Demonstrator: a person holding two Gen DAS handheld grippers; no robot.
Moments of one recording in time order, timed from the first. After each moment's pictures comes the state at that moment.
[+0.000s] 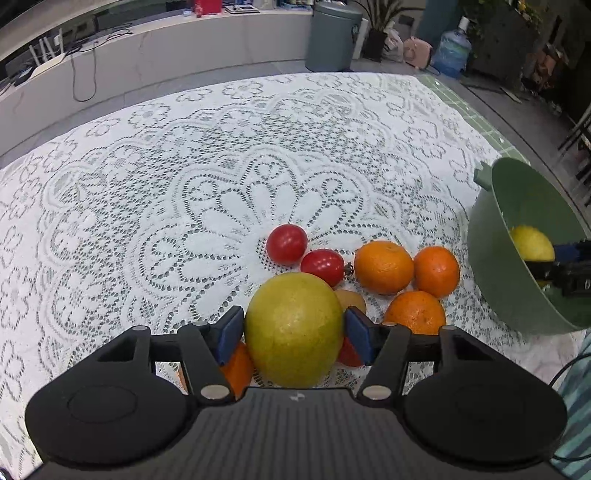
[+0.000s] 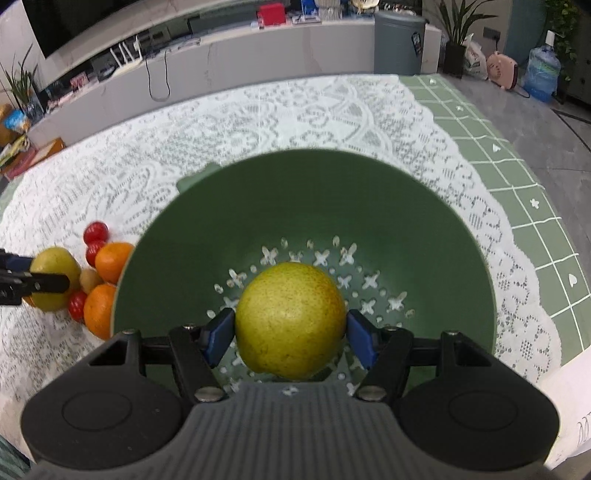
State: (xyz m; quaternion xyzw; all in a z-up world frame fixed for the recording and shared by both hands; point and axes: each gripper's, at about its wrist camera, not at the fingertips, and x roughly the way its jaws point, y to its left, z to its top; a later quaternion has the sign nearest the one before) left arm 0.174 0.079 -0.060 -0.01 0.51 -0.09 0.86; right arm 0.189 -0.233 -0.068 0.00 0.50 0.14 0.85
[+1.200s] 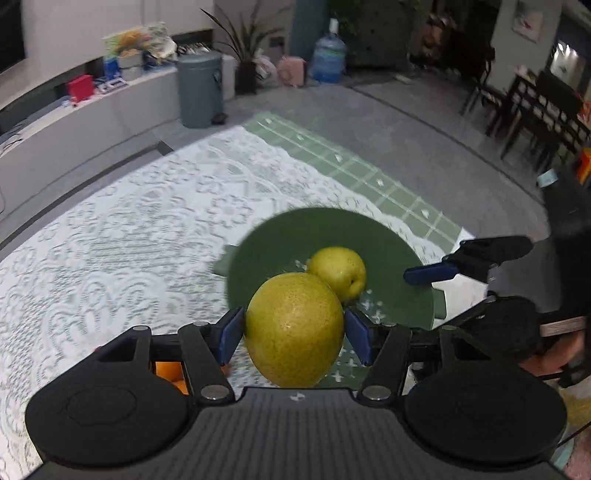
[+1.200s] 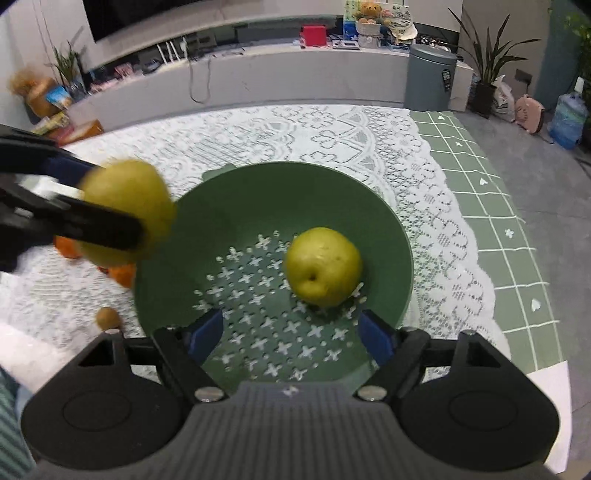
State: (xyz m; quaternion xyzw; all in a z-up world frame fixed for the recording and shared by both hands) left arm 0.161 -0.094 0.017 0.08 0.45 -0.25 0.86; right arm 0.143 -0.290 -0.029 -0.03 0.45 0.21 0.87
